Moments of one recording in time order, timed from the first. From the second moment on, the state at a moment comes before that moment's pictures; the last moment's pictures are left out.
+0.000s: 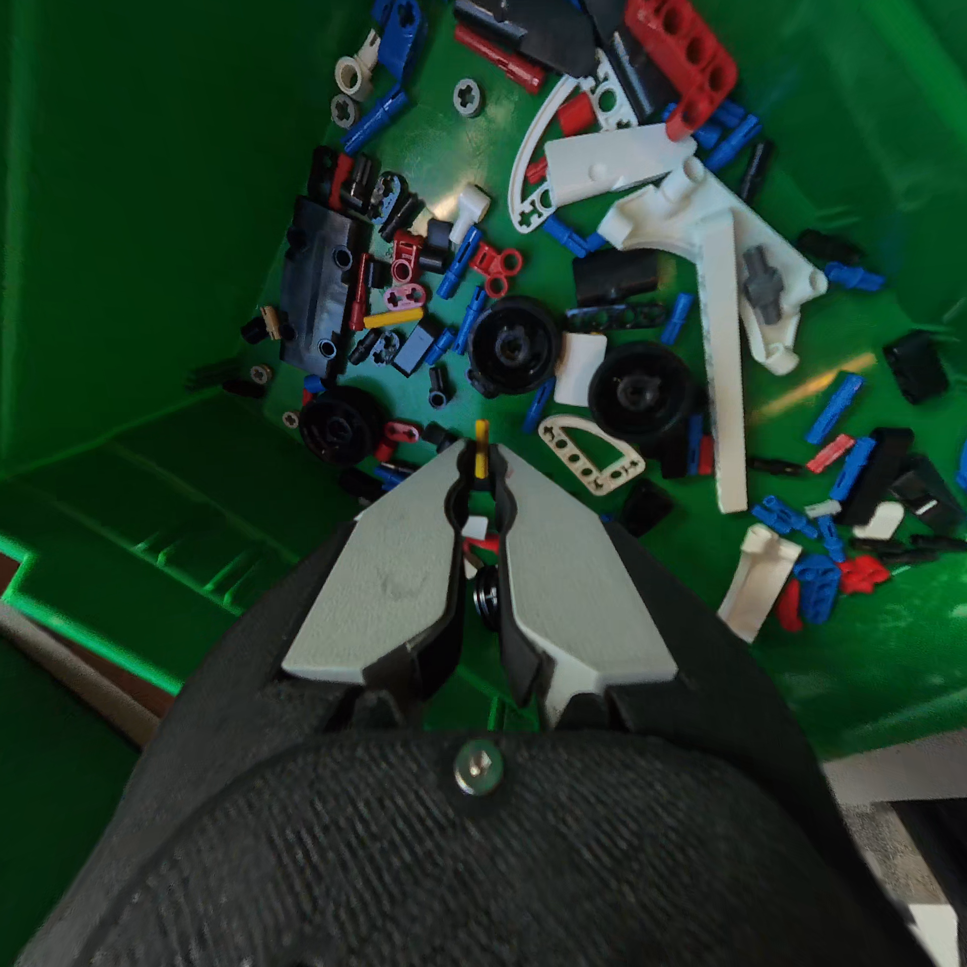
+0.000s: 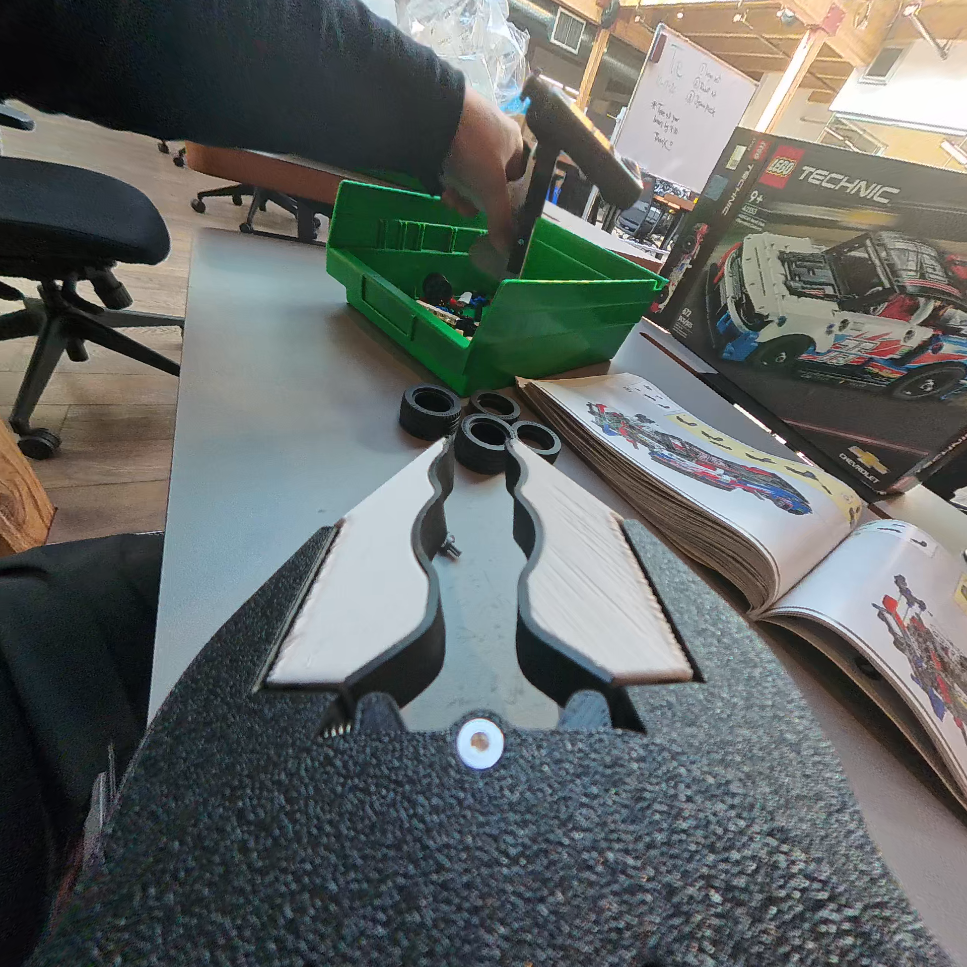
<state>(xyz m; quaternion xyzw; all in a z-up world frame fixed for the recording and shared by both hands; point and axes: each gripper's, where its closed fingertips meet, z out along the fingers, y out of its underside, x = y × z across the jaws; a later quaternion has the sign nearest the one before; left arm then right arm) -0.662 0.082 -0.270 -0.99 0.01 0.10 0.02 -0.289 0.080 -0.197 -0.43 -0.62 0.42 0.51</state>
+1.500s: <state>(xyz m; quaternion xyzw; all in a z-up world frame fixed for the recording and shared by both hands) -0.318 0.046 -0.287 -0.90 0.18 -0.19 0.33 -0.304 0.076 -0.284 -0.58 -0.73 0.31 0.18</state>
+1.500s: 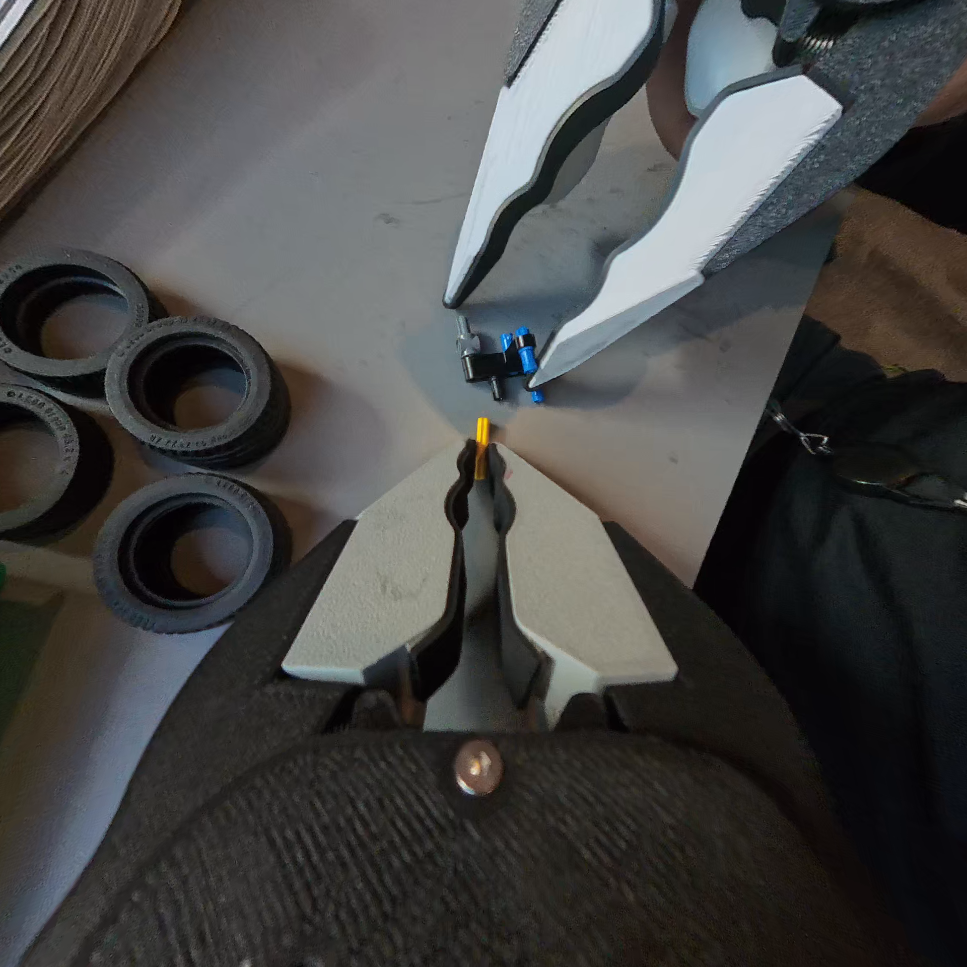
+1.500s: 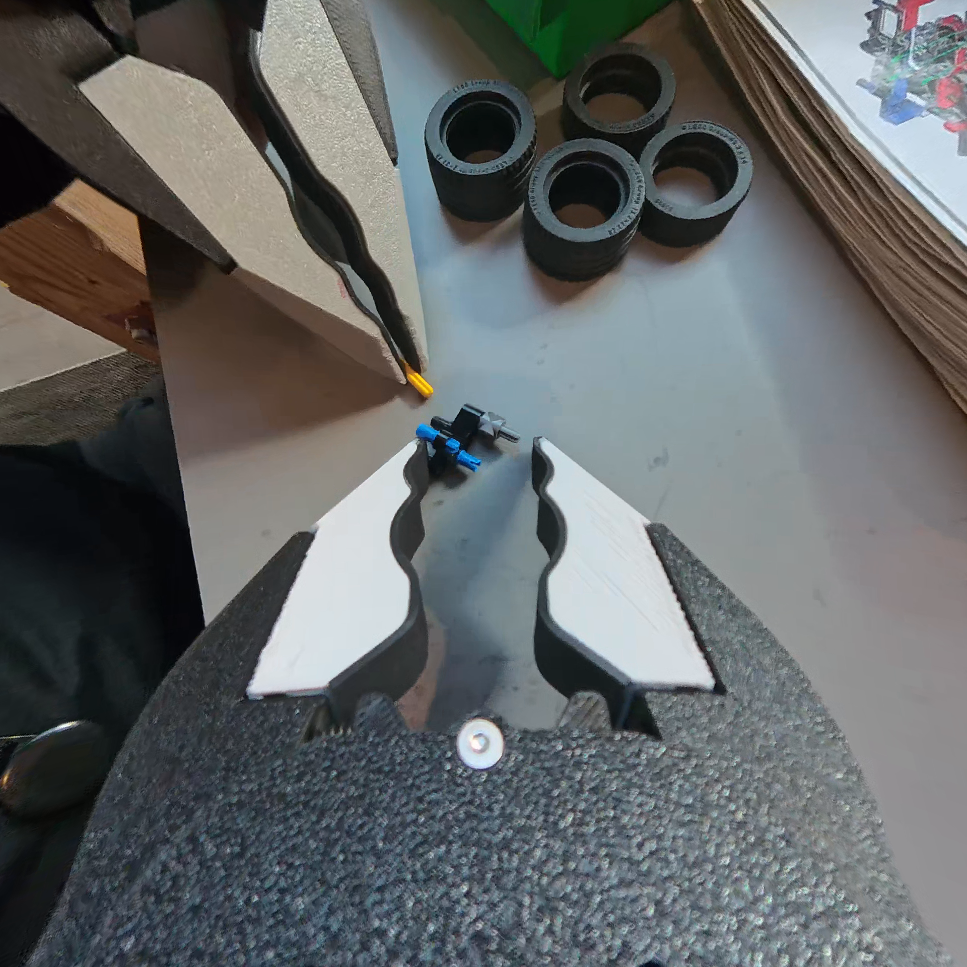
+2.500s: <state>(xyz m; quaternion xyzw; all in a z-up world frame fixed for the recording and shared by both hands) -0.313 0.059 -0.288 -0.90 0.19 -0.13 0.37 -0.300 0.072 -0.282 -0.58 -0.71 0.37 0.15</state>
